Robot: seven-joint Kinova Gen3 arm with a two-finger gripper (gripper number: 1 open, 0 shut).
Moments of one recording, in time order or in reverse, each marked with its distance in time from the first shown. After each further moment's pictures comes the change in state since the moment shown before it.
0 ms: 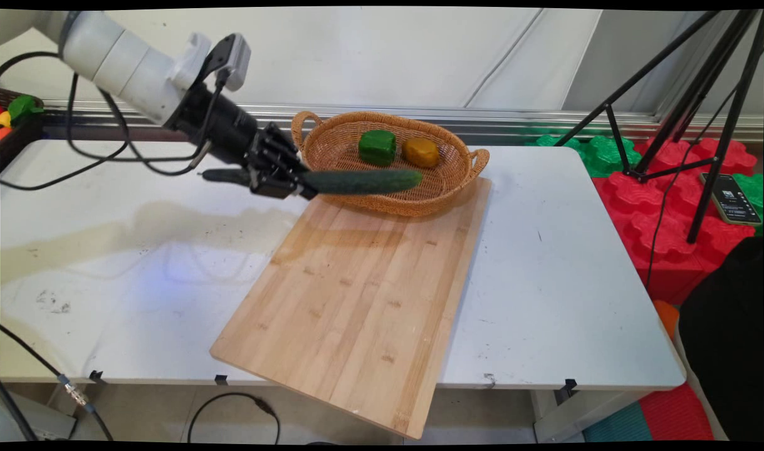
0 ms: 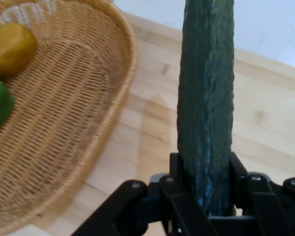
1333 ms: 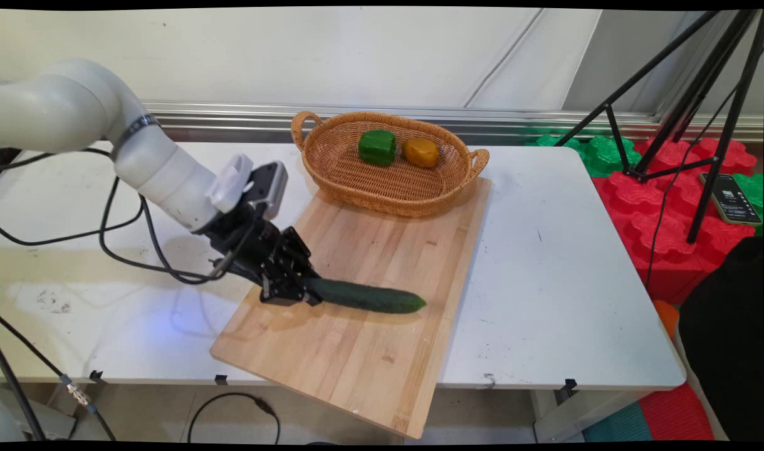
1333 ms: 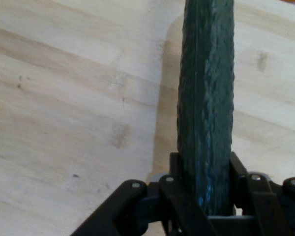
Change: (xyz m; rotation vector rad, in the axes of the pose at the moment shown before) arm -0.040 0.080 0.092 -0.144 -0.146 0.015
